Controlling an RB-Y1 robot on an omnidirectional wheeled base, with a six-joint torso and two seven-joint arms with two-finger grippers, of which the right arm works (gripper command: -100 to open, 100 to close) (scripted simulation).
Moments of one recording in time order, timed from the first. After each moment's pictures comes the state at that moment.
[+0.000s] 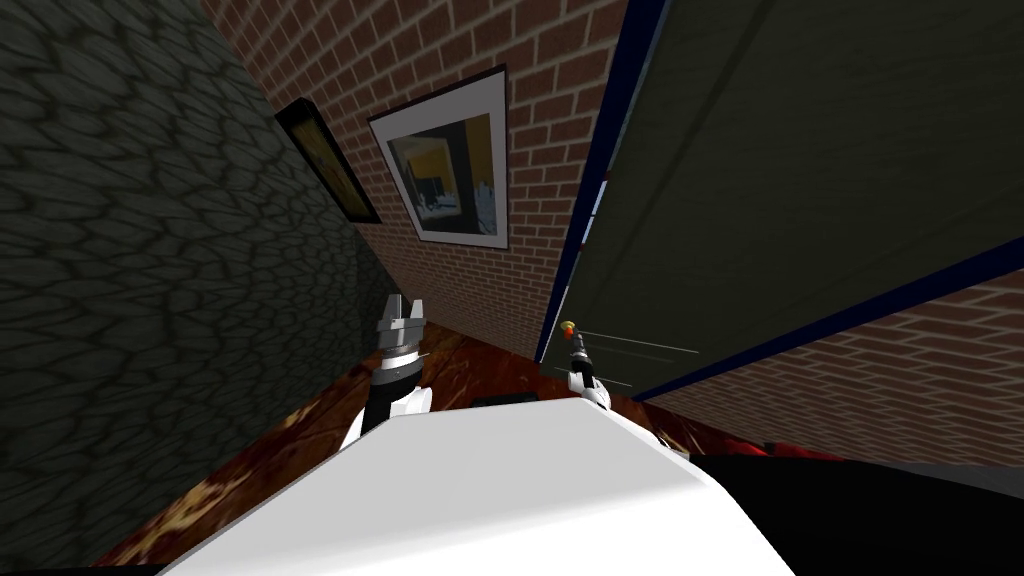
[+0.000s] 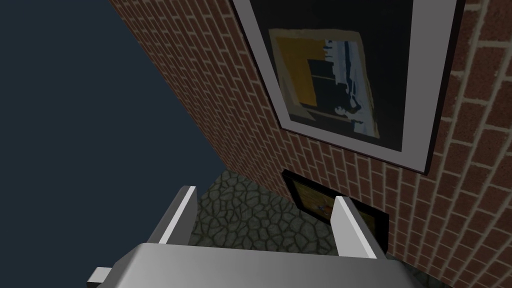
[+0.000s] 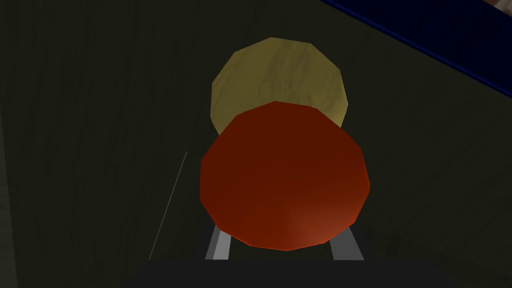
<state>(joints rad) -0.18 -0.12 -0.60 -0.57 0.23 -0.83 0.30</state>
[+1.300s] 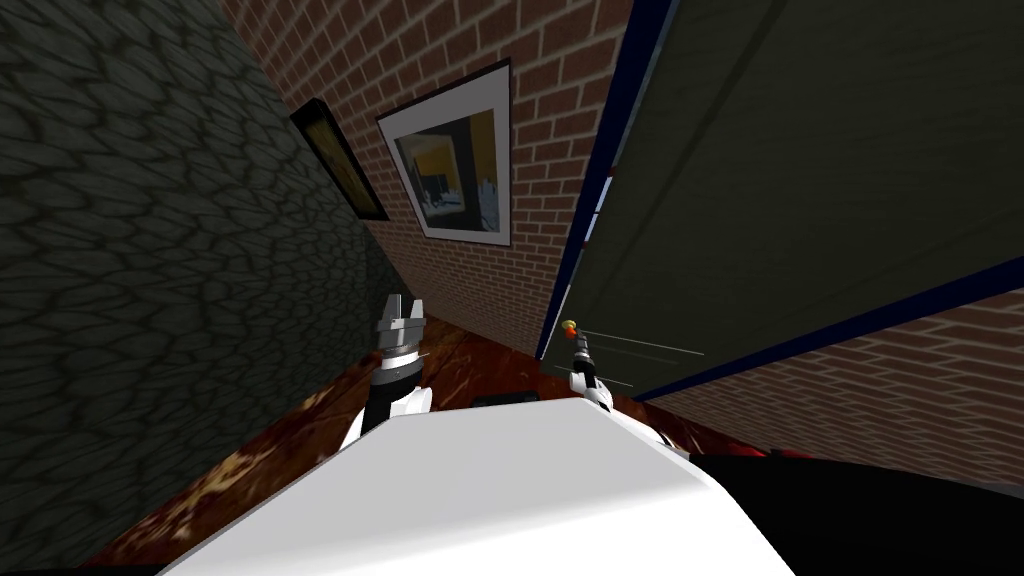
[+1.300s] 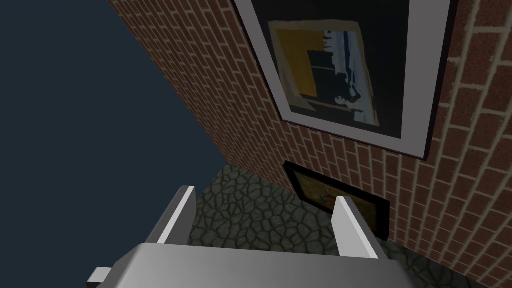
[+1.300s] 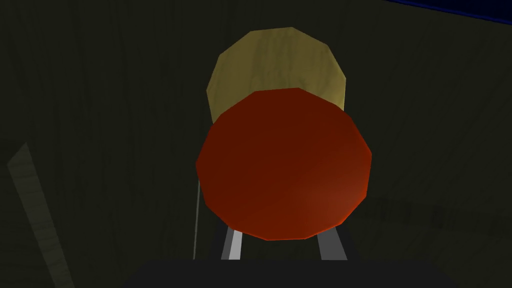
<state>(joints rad) -0.18 -0.15 -0.56 -0.53 0.16 -0.85 0.07</state>
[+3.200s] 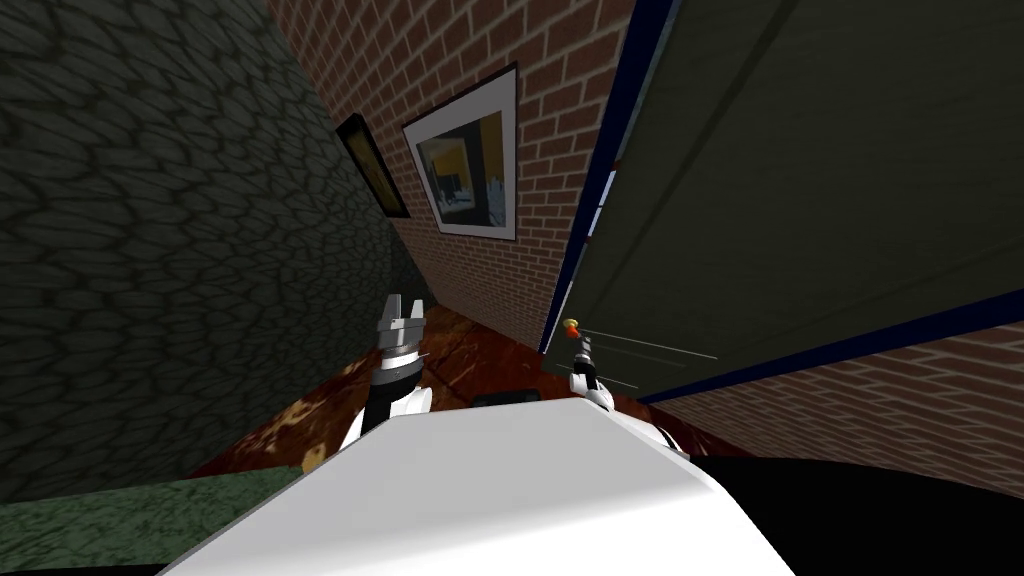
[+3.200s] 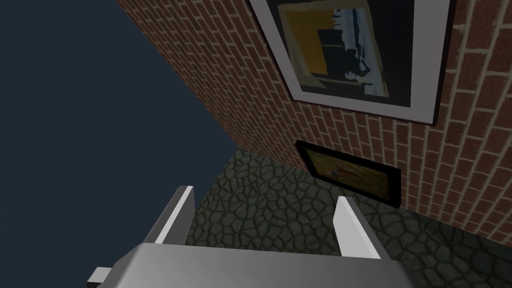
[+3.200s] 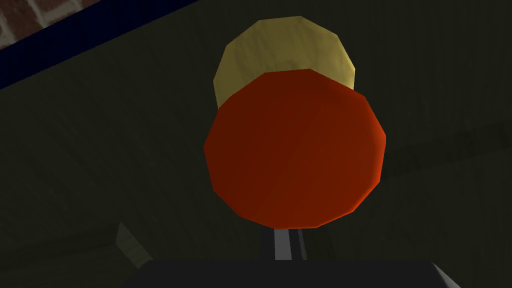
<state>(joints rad) -0.17 -0.18 -0.43 -0.51 -0.02 -0.85 -0.39</state>
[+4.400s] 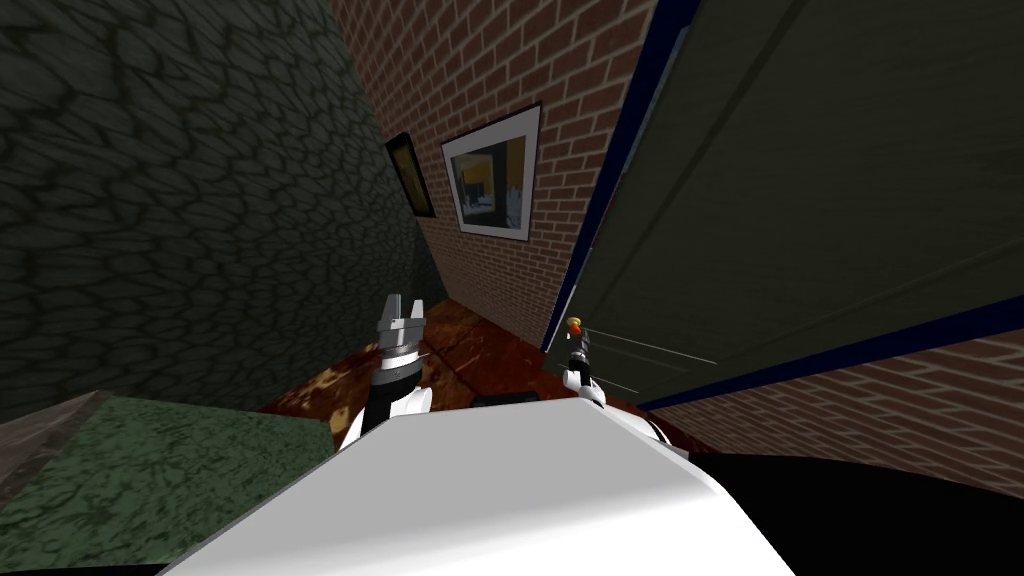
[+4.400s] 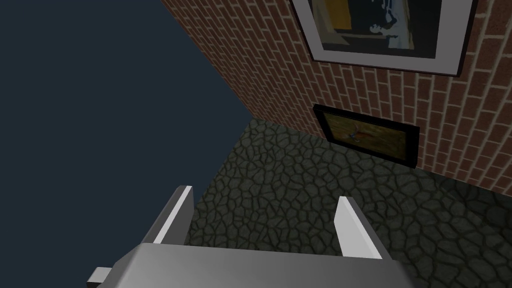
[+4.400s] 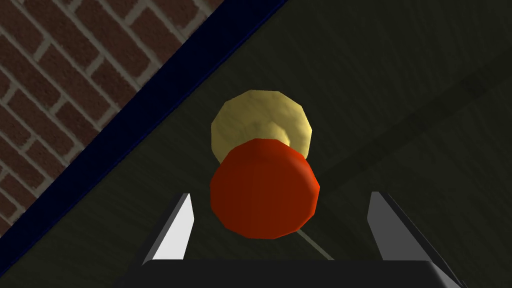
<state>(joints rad) -0.20 -0.14 -0.44 -0.48 -0.10 -0.86 -0.68</state>
